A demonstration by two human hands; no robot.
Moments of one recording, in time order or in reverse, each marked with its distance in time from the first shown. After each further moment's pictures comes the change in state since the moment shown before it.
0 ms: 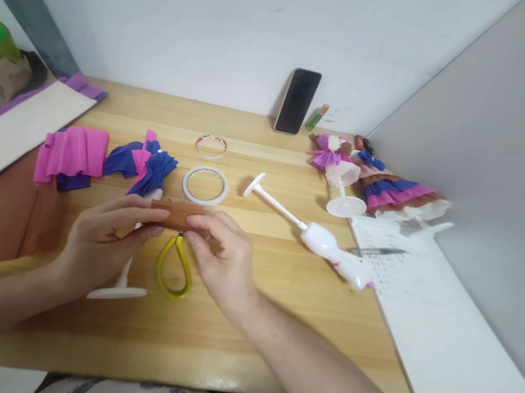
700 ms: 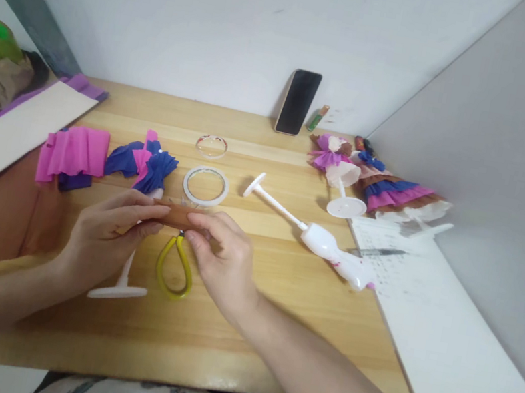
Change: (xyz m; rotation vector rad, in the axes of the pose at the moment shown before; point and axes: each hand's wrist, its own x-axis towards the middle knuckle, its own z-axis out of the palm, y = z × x) left_hand 0.002 0.000 -0.001 0.014 -0.001 0.008; right_hand -0.001 -0.001 0.002 -0.029 0.026 -0.004
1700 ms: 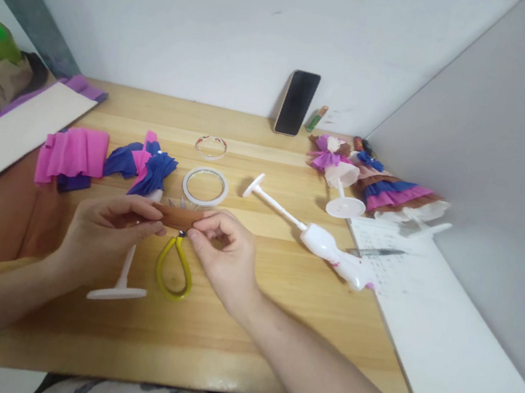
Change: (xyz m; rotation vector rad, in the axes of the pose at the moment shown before) left_hand -0.002 0.002 0.003 -0.342 0.036 -0.551; right_hand 0.003 0.002 0.002 0.255 0.024 0.294
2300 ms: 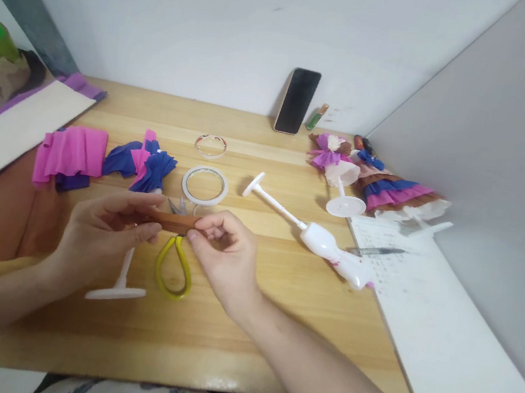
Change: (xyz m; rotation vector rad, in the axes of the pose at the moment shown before) left_hand -0.003 0.007 0.002 -0.087 0.006 -0.068; right_hand -0.002 -0.007 0.000 0.024 -0.001 0.052
